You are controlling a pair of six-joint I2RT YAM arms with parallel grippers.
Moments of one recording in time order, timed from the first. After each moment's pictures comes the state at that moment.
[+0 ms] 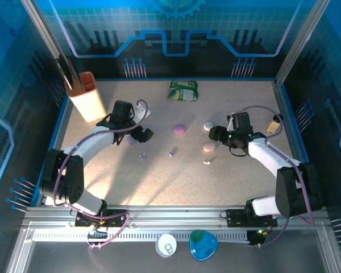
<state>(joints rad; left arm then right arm) -0.22 1.55 1.00 -0.33 0.18 0.41 0.20 1.37 0.78 -0.30 -0.23 0.53</state>
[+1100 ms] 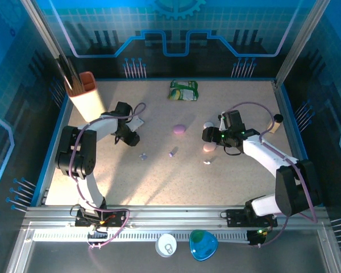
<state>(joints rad) -0.14 1.83 1.13 -0.60 0.10 0.43 0.30 1.40 0.85 -0.37 -0.19 0.50</state>
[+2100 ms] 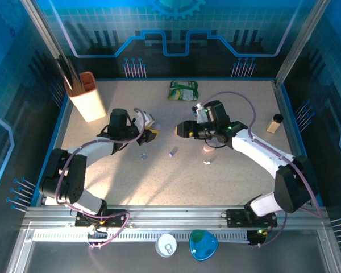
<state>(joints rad) -0.22 1.52 0.75 0.21 0.67 0.40 0.52 1.46 1.05 -0.31 -0.48 0.58</state>
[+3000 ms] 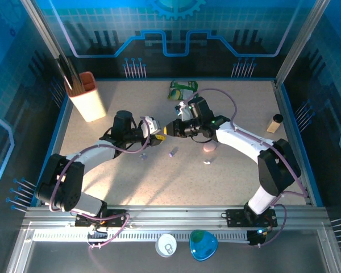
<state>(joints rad) -0.30 1.46 0.73 0.21 0.74 0.54 0.59 1.66 1.20 -0.26 -0.58 0.60</state>
